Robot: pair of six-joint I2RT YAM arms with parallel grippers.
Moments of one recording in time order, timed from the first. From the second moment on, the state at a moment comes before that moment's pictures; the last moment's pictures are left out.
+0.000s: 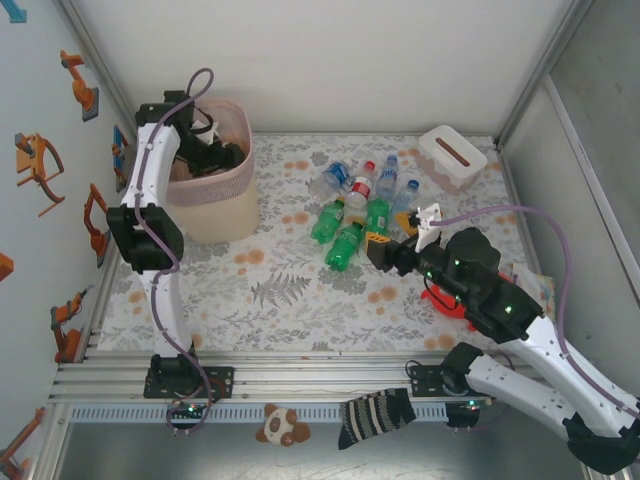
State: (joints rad) left arm -0.08 2.20 2.33 -1.45 0.44 -0.10; right arm 0.78 0.69 0.87 -0.37 0.03 0.19
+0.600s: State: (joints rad) left arm -0.07 2.00 2.36 -1.46 0.35 -0.10; right arm 0.78 0.72 0.92 -0.40 0.10 0.19
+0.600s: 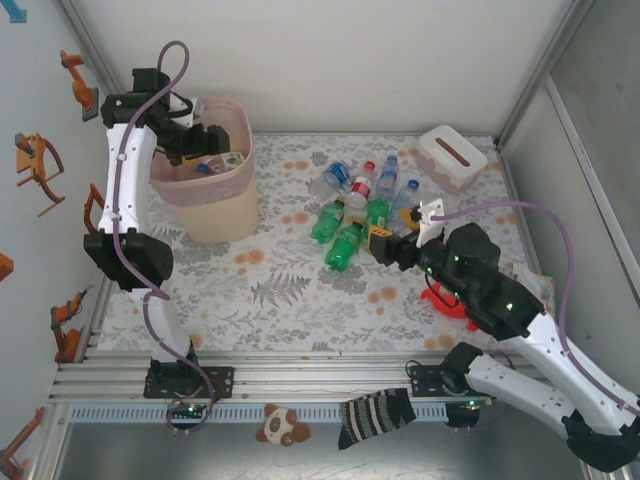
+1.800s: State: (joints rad) left arm -0.09 1.25 1.61 -0.96 0.42 -0.27; right arm 0.28 1.34 1.03 -0.71 0.12 0.60
